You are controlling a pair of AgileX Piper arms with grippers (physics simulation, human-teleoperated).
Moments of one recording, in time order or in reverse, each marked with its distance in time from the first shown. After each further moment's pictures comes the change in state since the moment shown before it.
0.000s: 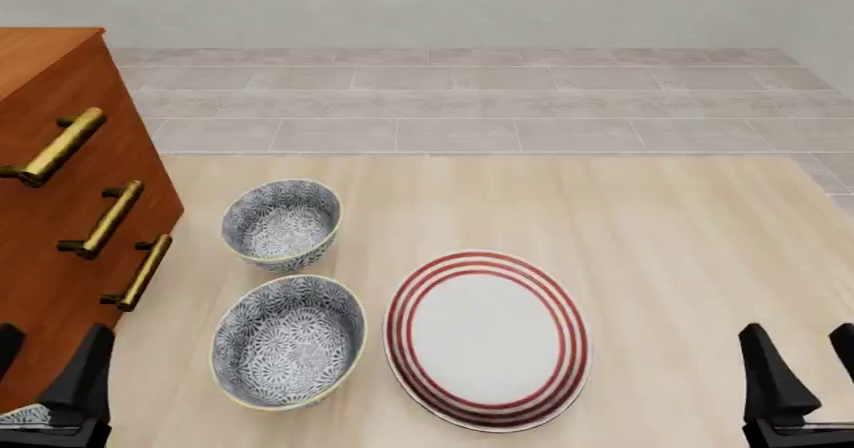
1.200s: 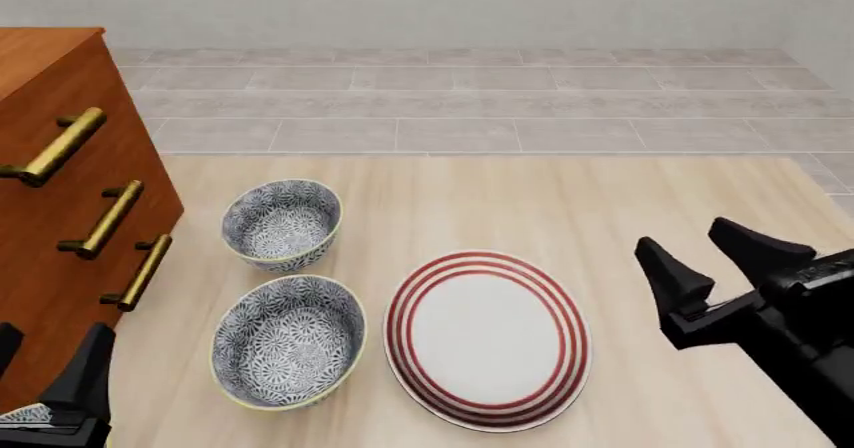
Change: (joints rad) left arm 0.000 0.005 -0.003 -0.001 0.000; right arm 0.292 0.665 -0.282 -0.235 -0.027
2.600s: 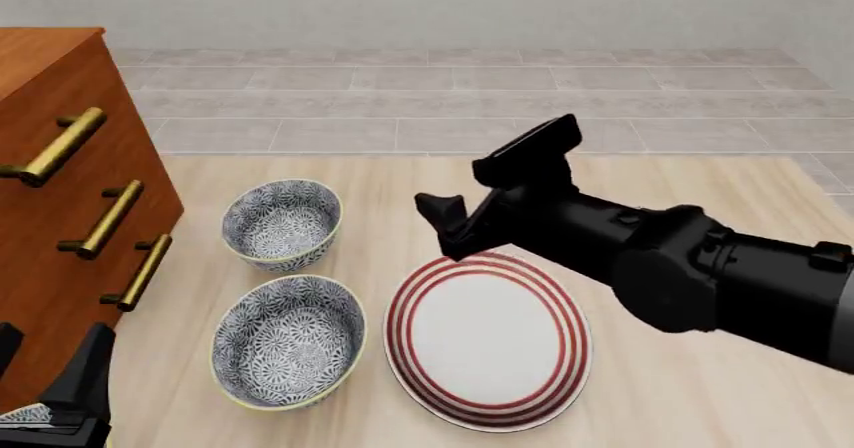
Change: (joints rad) left arm 0.000 0.000 0.000 0.000 0.000; right arm 0.395 0.714 -0.593 0.129 -0.027
